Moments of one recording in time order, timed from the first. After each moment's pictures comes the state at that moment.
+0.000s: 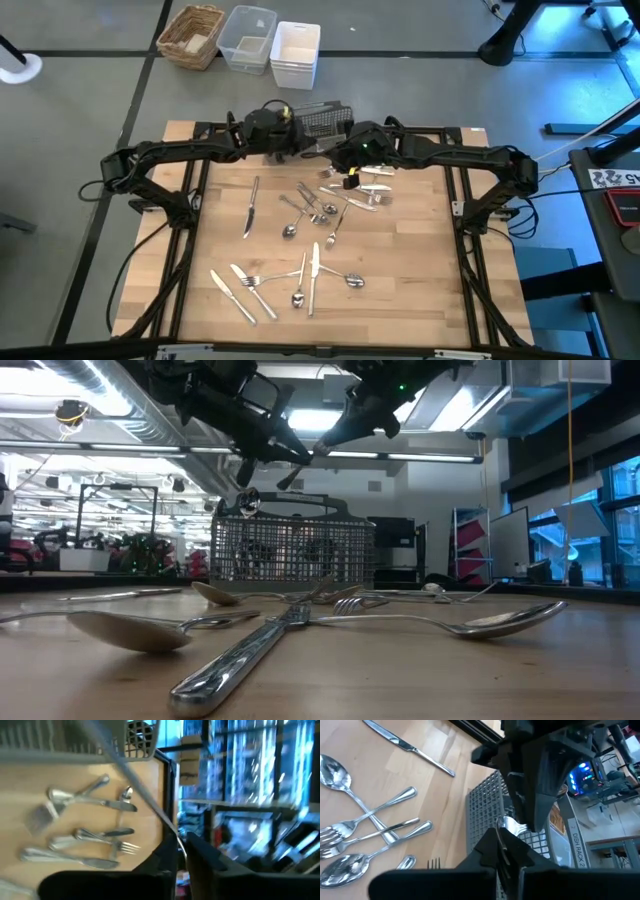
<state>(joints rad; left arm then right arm) 0.46 1.42 0.95 0.11 0.10 -1.34 -0.23 1.59 1.36 -0.32 0.06 -0.72</state>
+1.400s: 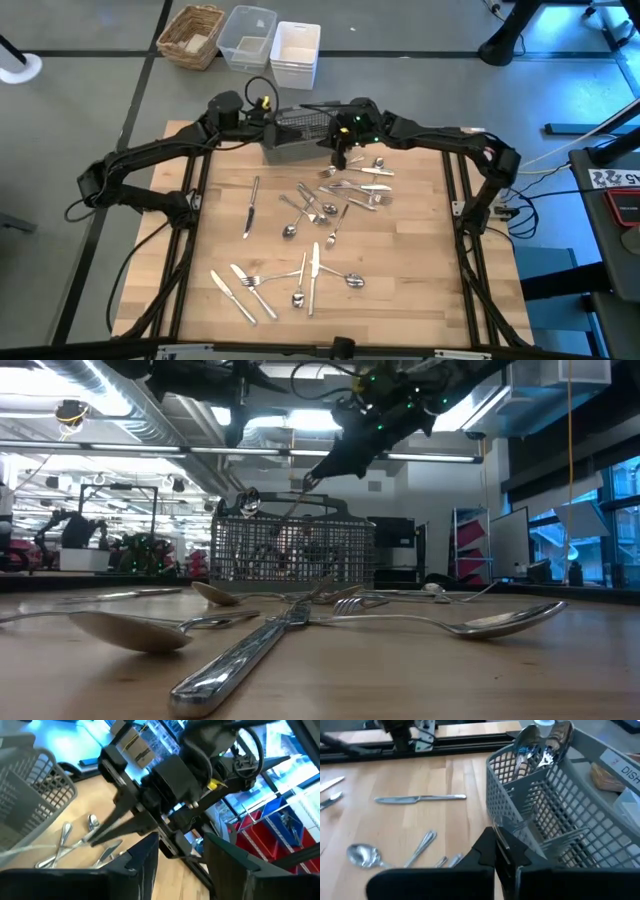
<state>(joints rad) 0.58 1.19 0.95 0.05 0.44 -0.71 -0.47 1.75 1.36 -0.12 -0.31 -0.16</state>
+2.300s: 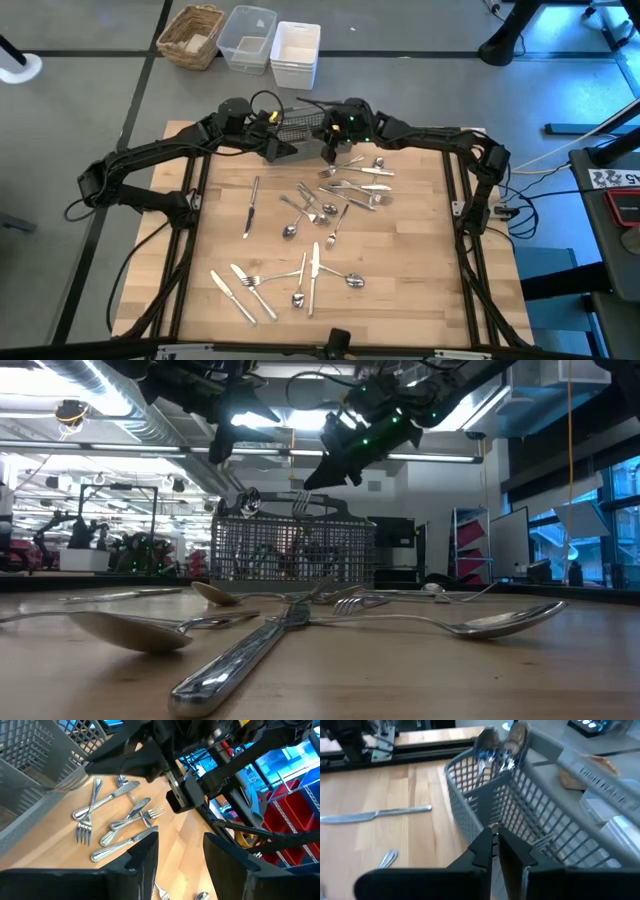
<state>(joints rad) 0.58 1.19 0.95 -0.20 0.44 -0.60 -0.46 1.83 1.39 -0.02 -0.17 -0.14</state>
